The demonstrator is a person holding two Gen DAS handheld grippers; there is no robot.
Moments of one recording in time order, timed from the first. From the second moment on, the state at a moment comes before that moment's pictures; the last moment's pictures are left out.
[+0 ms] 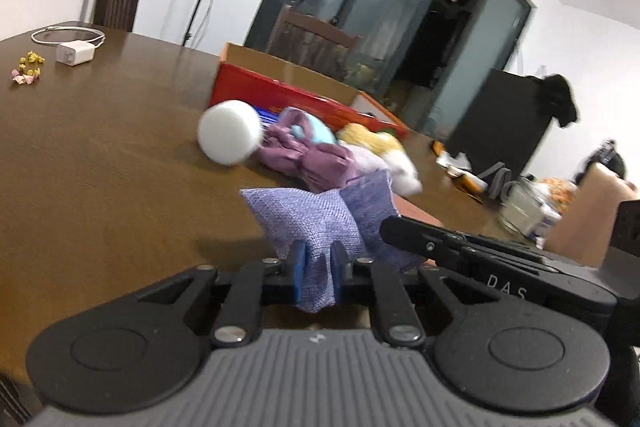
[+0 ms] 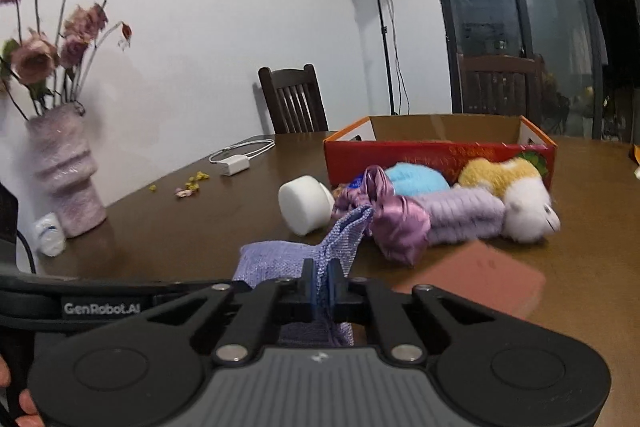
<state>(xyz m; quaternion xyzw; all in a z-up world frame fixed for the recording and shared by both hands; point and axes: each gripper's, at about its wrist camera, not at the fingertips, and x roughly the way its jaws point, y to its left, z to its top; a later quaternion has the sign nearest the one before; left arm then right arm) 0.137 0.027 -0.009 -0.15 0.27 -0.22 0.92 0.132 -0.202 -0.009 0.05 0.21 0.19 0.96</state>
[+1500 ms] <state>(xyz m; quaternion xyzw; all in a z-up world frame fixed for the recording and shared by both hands) 0.372 -0.014 0.087 -0.10 0.20 -0.22 0.95 0.334 -0.253 0.081 0.09 0.16 0.19 0.96</state>
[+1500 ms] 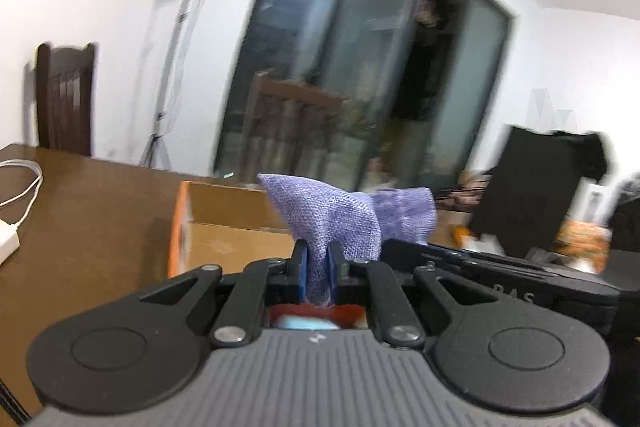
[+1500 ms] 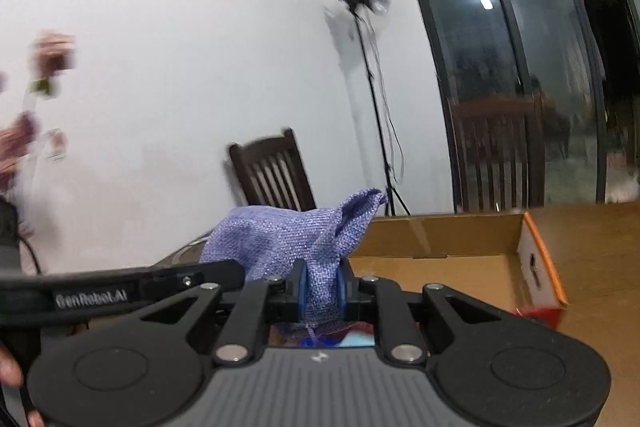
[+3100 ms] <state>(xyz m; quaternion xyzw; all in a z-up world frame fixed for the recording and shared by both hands) 0.143 0.009 0.118 -0.03 0.06 -0.15 0.99 0.150 -0.296 0.104 -0.05 0.07 0.12 0.99</state>
